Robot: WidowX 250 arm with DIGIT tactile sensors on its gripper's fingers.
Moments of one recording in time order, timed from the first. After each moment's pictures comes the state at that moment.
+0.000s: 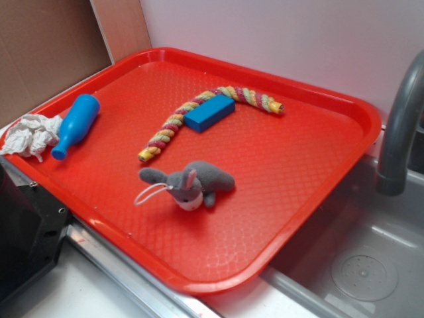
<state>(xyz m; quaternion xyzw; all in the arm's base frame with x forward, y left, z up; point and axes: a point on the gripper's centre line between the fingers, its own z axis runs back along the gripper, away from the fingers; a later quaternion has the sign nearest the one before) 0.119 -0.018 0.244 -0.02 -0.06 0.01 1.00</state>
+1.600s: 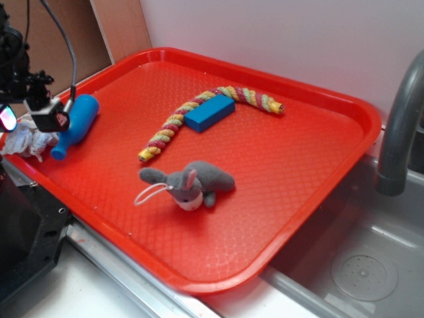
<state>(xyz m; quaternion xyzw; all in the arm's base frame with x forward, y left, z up) 0.118 0.116 0.045 0.00 -0.02 0.29 0.96</state>
